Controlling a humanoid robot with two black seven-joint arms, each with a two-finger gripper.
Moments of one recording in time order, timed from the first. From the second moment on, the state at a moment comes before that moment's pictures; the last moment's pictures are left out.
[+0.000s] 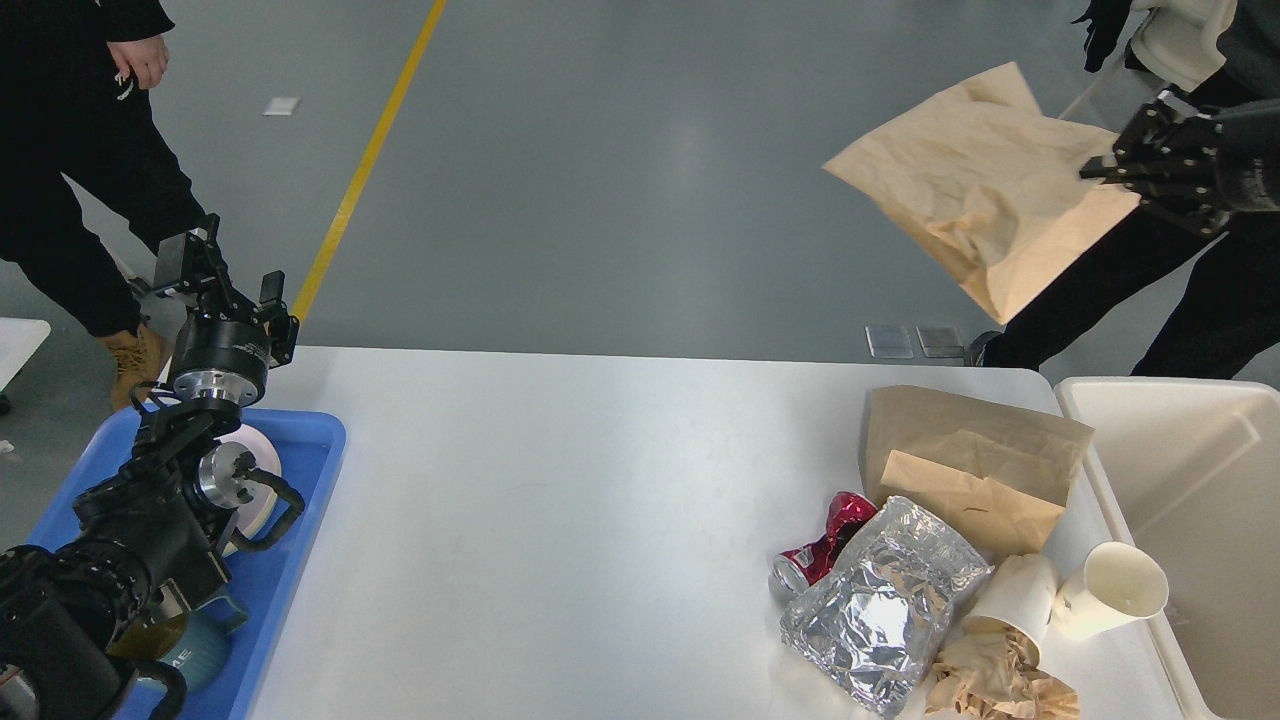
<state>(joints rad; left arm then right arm) -0.83 0.18 -0.58 -0.14 0.00 -0.26 -0.69 1.53 -0.79 -0.81 0.54 0.07 0.62 0.07</state>
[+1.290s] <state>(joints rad) -0.83 0.18 -0.58 -0.14 0.00 -0.26 -0.69 1.19 -0.40 -1.08 0.38 0.03 0.20 0.07</state>
